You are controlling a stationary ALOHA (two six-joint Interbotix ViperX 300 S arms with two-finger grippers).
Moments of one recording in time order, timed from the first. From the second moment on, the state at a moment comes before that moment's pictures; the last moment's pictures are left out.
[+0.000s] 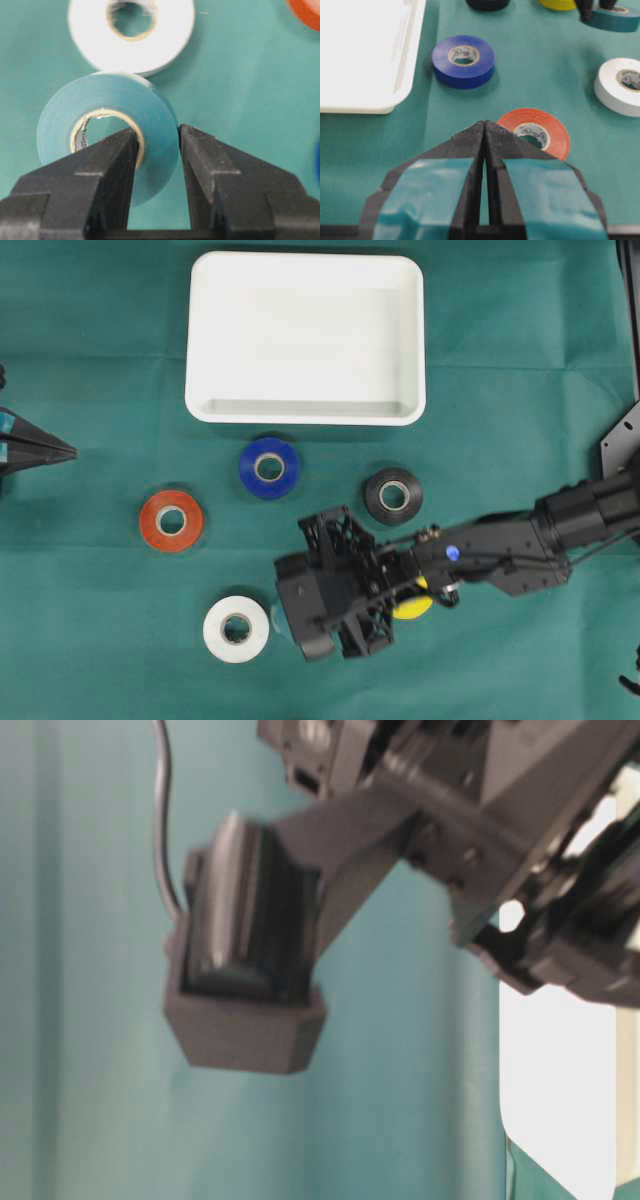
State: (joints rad) left arm -0.03 -1.30 1.50 -0.03 0.04 -0.02; right arm 0.29 0.24 0.37 -0.17 0.26 0.27
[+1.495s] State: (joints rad) left arm -0.03 -1.30 1.51 -0.02 0.04 -0.02; right arm -0.38 0.18 0.44 -0.24 0.15 0.27
